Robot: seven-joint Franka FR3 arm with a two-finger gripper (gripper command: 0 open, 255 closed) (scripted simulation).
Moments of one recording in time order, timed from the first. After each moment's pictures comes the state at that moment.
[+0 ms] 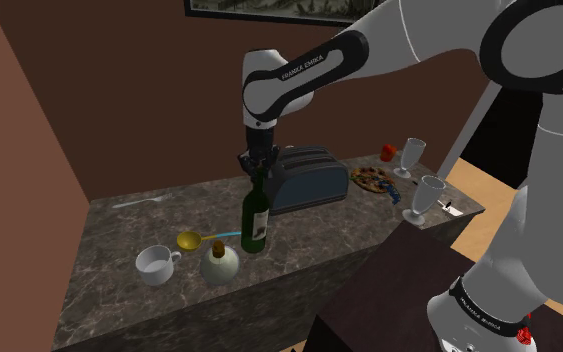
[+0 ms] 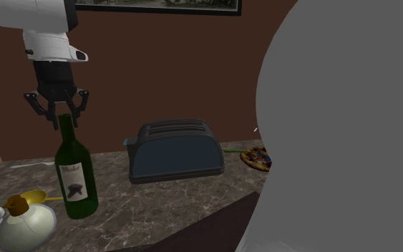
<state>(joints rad) 0.25 0.37 -0.02 -1.83 0.09 2.10 0.19</state>
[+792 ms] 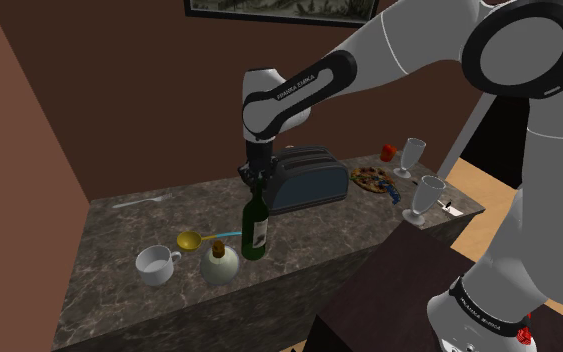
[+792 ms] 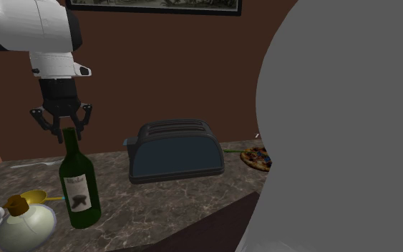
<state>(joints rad) 0.25 0.43 -0.02 -1.86 0.09 2.19 0.18</state>
